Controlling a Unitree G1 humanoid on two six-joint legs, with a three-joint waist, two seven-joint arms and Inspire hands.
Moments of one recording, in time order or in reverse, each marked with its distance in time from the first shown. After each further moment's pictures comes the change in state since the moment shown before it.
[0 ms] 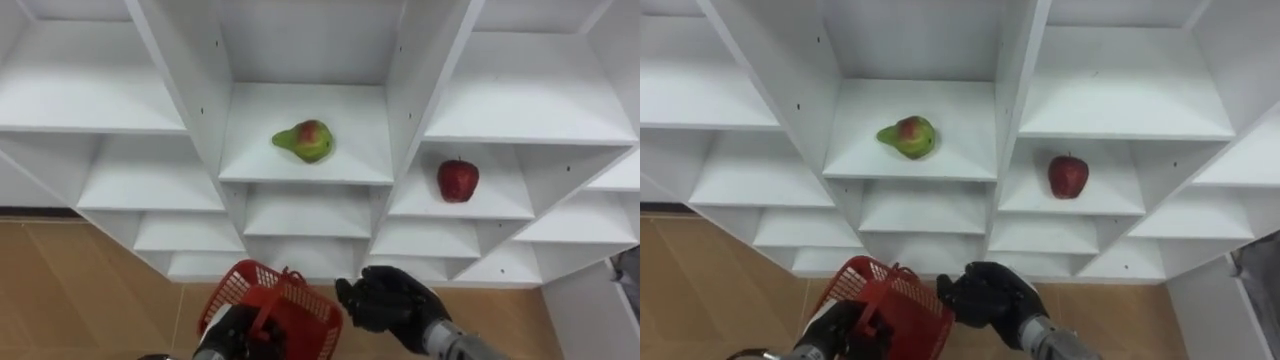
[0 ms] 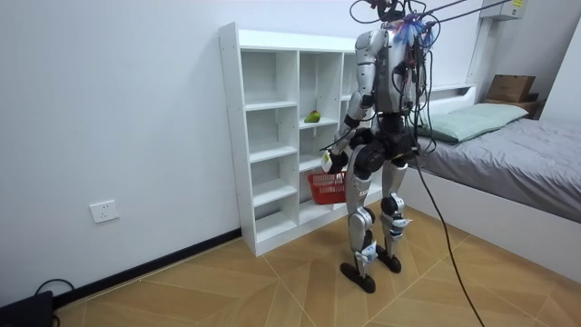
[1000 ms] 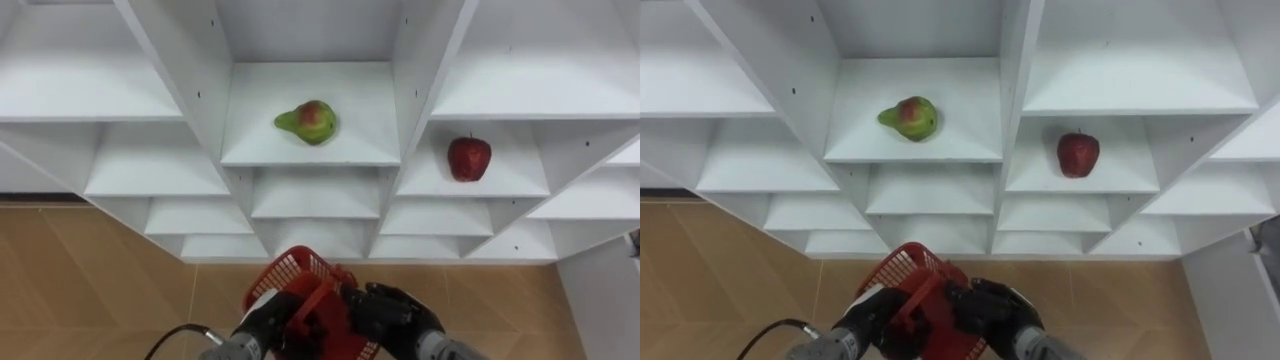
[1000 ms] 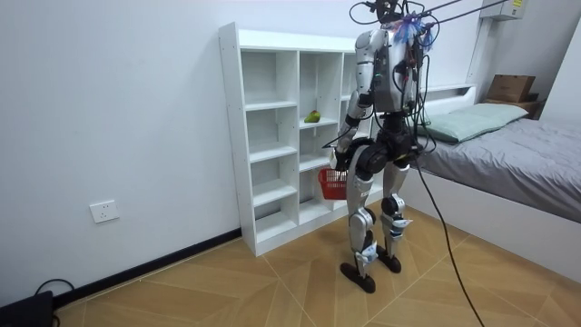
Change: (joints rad) left arm -0.070 -0.012 -0.182 -0.010 -0.001 -0.028 -0.057; right arm -0.149 0.044 0.119 0.324 0.332 0.003 -0.001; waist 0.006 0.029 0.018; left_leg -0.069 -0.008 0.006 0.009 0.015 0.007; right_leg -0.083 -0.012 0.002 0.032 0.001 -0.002
